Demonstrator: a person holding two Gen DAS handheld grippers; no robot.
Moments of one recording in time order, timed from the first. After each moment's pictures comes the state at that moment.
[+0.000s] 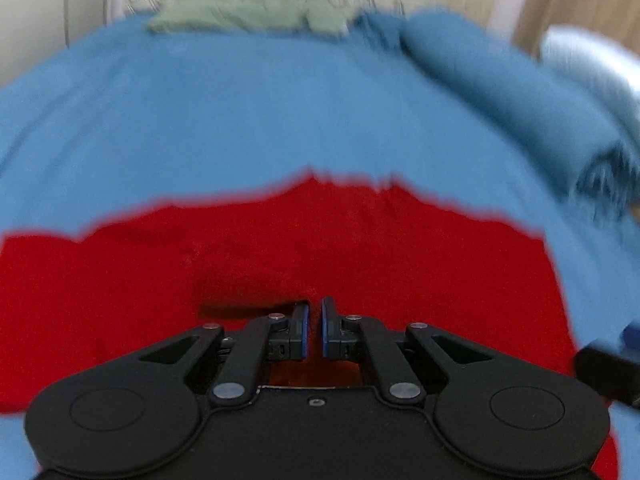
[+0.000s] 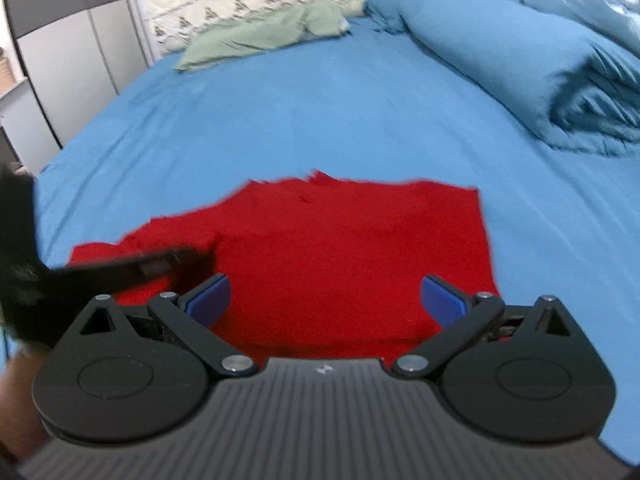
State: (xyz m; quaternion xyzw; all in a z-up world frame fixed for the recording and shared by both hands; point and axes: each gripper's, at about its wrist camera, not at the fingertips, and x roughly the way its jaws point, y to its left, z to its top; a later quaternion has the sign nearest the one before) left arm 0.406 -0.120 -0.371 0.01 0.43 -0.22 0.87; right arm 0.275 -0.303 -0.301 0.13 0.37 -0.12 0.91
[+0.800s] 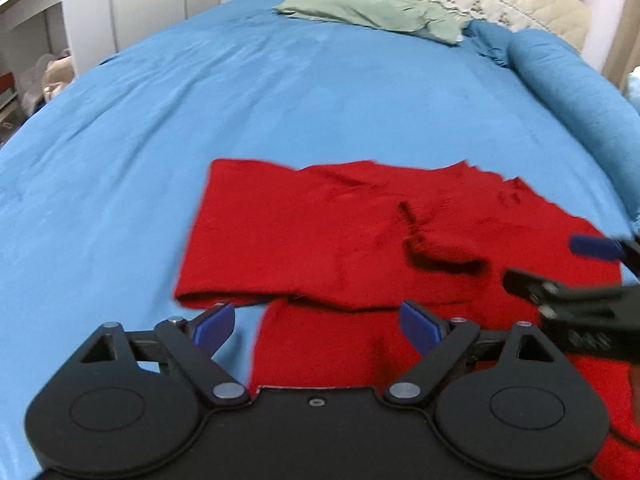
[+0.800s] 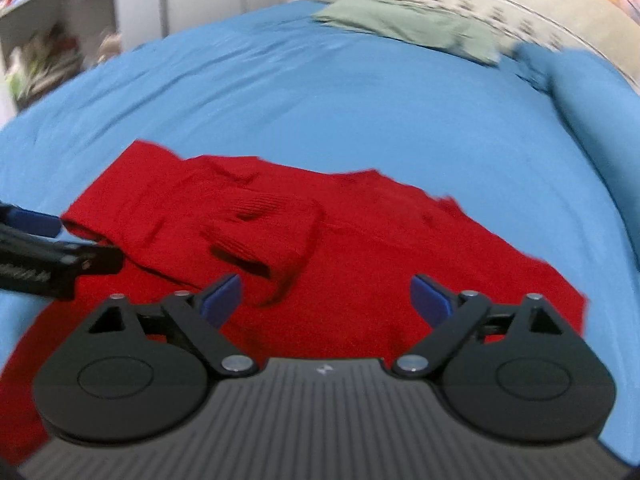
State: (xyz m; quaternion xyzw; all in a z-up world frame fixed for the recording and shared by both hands) left arm 0.367 0.017 -0.335 -0.01 0.45 -0.08 0.89; right arm 0.358 -0.192 -0.332 -0.10 0.38 0.07 0.92
